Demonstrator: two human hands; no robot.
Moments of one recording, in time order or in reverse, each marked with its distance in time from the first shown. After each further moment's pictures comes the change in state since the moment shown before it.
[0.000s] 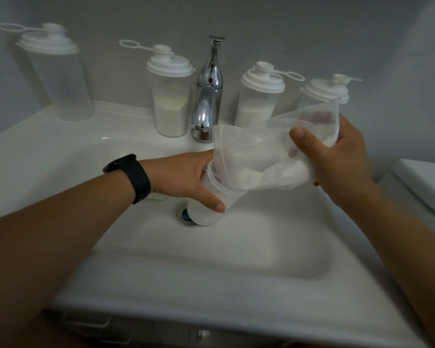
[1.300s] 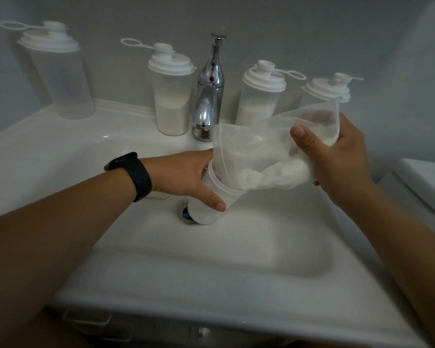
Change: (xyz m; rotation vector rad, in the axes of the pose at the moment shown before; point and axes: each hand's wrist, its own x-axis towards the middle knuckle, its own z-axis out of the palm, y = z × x) left_hand -0.004 0.004 0.001 0.000 0.009 -0.009; right_hand -0.001 0.000 0.003 0.015 0.008 -0.014
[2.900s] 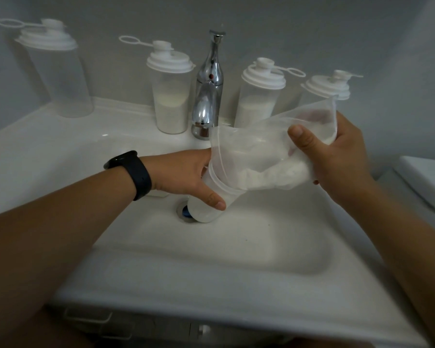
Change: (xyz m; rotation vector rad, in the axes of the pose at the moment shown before) left_hand 0.004 -0.006 0.000 0.022 -0.010 0.021; right_hand -0.002 -0.003 -0.001 0.004 -0.028 -0.005
